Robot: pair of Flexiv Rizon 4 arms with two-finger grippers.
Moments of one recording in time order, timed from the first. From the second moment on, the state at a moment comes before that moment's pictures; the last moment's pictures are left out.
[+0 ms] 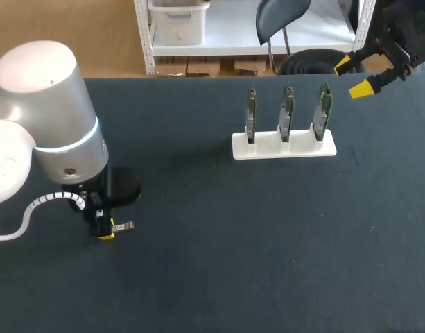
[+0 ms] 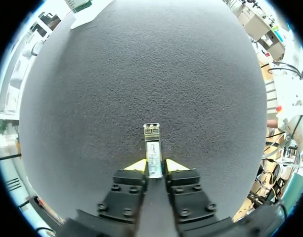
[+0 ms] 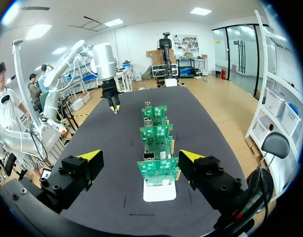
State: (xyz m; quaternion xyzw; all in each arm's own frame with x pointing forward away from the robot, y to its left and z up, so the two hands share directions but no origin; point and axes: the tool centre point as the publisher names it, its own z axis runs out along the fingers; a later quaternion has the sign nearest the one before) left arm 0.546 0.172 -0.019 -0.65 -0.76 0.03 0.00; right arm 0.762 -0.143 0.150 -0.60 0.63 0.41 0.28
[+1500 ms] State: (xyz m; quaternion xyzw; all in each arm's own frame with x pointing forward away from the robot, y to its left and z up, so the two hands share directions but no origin) left arm 0.786 0.022 0.213 -0.49 -0.74 0.15 -0.45; right arm 0.762 -0.143 0.150 -0.60 0.63 0.41 0.28
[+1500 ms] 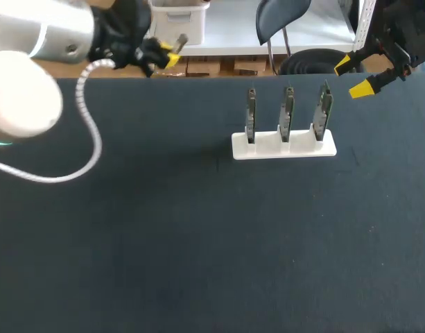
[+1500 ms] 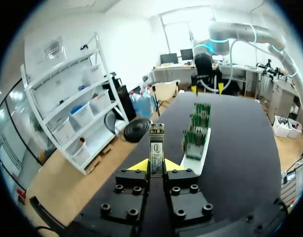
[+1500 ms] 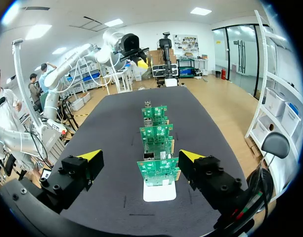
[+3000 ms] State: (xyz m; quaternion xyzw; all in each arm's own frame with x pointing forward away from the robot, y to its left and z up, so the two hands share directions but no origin) left arm 0.776 -0.221 0.229 -0.55 -0.49 0.44 -0.50; right arm 0.762 -0.143 0.150 -0.60 0.63 0.41 0.28
